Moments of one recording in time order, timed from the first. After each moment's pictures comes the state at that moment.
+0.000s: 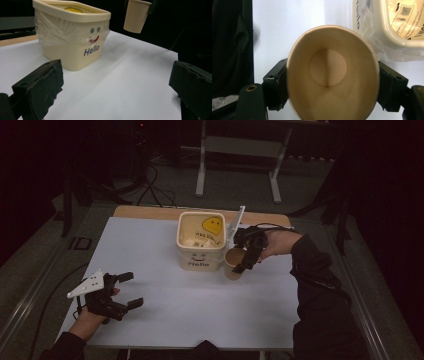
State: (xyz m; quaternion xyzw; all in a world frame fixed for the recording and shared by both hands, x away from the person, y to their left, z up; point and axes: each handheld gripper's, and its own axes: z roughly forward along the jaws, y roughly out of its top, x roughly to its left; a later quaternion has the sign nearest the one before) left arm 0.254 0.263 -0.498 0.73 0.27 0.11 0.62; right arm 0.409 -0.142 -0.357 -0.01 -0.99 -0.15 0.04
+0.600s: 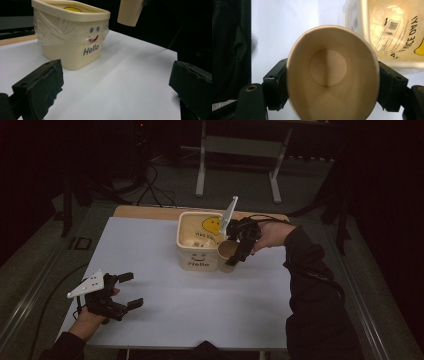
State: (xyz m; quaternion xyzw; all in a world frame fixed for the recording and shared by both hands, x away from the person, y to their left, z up) left arm 0.253 0.263 -0.498 0.73 0.27 0.10 0.62; right arm 0.420 -0.121 -0.340 0.00 -0.99 -0.16 0.04
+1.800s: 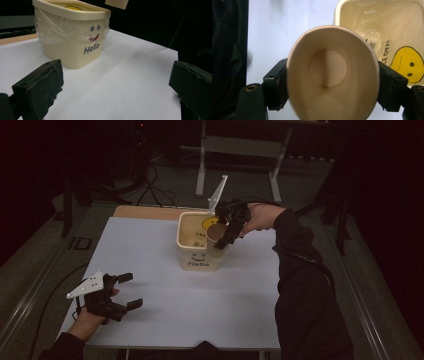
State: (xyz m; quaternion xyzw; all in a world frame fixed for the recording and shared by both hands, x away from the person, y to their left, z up) left arm 0.252 0.264 -0.499 0.73 0.27 0.10 0.62; right arm 0.444 -0.091 -0.307 0.01 -0.98 -0.18 0.02
